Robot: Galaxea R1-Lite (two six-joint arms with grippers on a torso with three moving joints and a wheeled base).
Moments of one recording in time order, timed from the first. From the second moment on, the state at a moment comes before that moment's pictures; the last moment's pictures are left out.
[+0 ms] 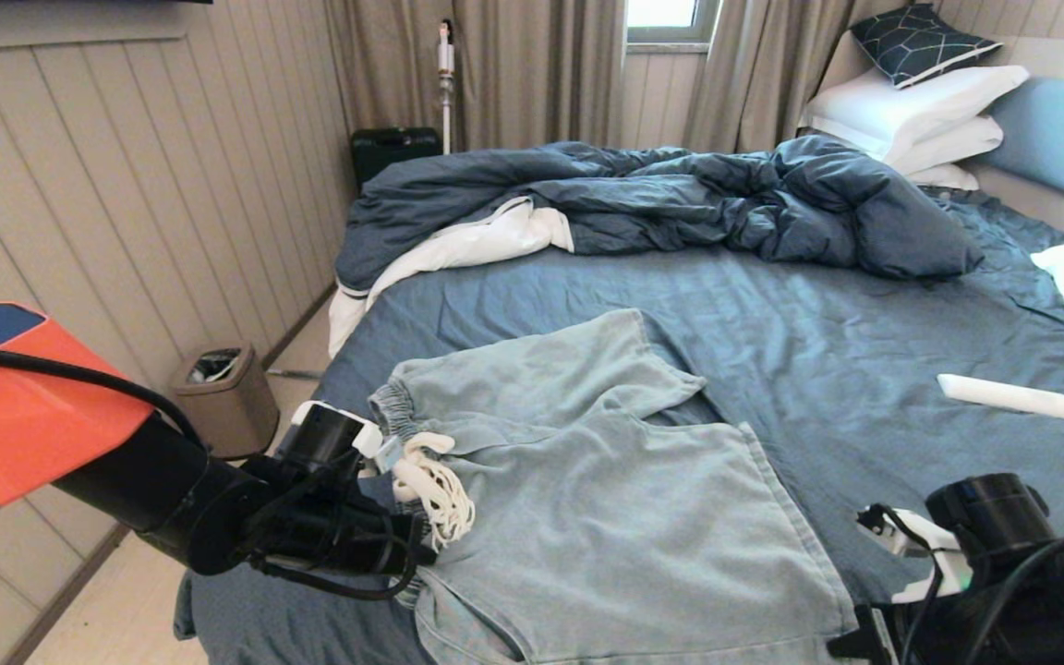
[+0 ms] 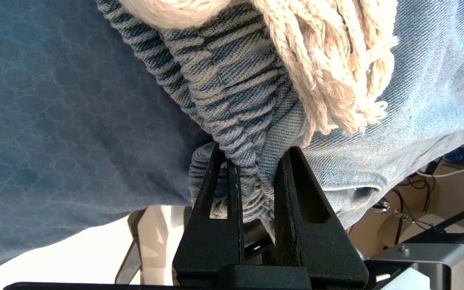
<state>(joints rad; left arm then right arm) -0.47 2.02 -0.79 -0.27 -0.32 -0.35 -0.03 1.72 -0.41 -0.16 0.30 0.03</state>
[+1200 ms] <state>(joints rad) -0.61 1.52 -0.57 0.03 -0.32 -0.44 -0.05 0.94 -0.37 0.41 0.30 0.02</state>
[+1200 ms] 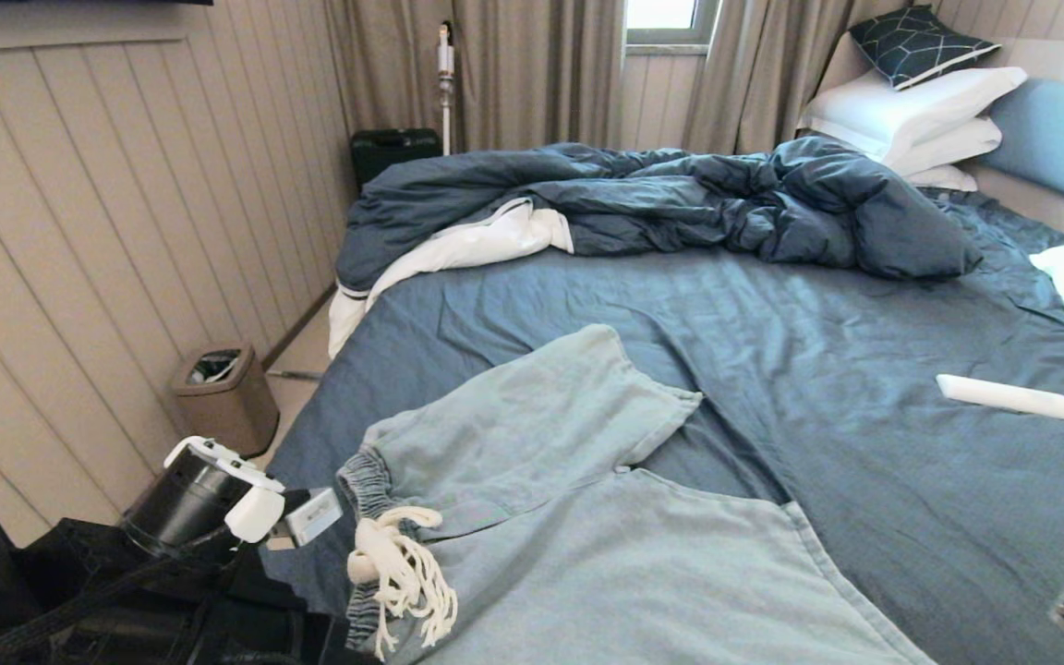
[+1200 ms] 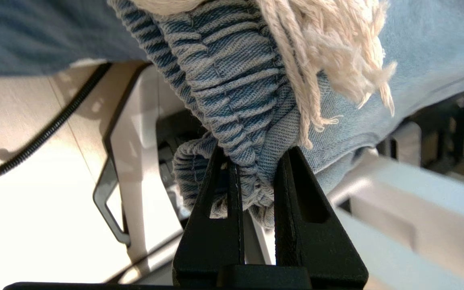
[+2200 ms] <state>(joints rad) -0.41 1.59 -1.04 0.10 -0.32 -0.48 -0.05 1.37 -0.90 0.19 0.30 0.16</state>
